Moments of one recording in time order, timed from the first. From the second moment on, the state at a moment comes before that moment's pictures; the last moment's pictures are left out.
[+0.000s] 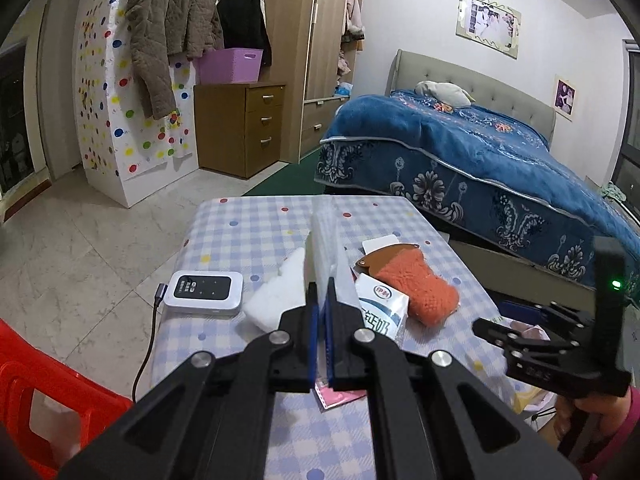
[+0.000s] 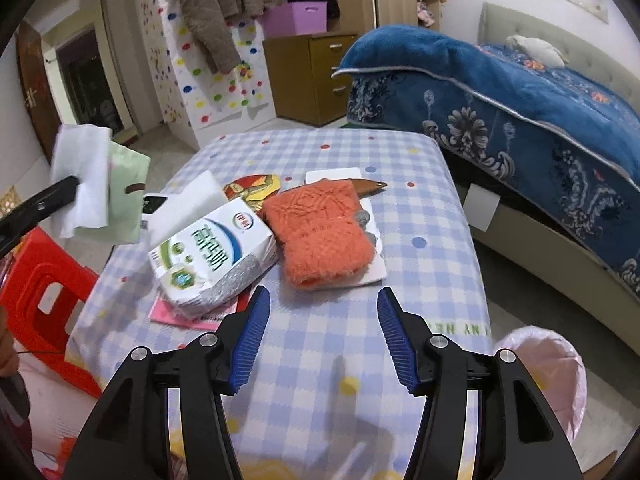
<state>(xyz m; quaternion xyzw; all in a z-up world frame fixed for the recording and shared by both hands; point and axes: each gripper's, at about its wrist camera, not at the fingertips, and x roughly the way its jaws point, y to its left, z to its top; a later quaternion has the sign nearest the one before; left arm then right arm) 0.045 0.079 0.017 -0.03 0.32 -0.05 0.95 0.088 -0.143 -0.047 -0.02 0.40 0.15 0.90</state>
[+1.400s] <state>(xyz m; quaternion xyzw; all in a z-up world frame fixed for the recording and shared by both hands) 0.034 0.043 0.046 -0.01 0.28 -0.12 0.95 0.054 -0.195 0.045 0.03 0.30 0.14 0.94</state>
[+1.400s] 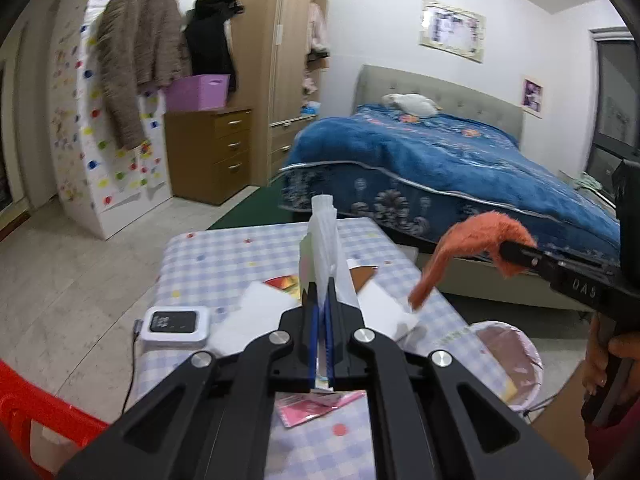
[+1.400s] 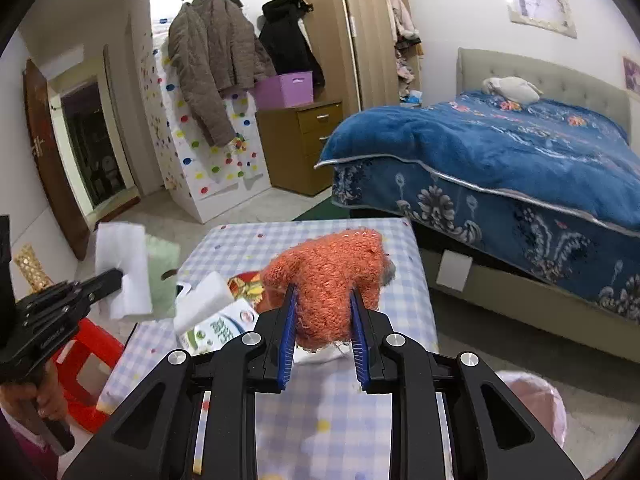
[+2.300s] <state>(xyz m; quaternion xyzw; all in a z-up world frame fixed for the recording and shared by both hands) 0.027 -0.212 -0.008 0.10 0.31 -0.36 0.87 -0.039 -0.370 -0.008 0.07 0.33 -0.08 0.94</state>
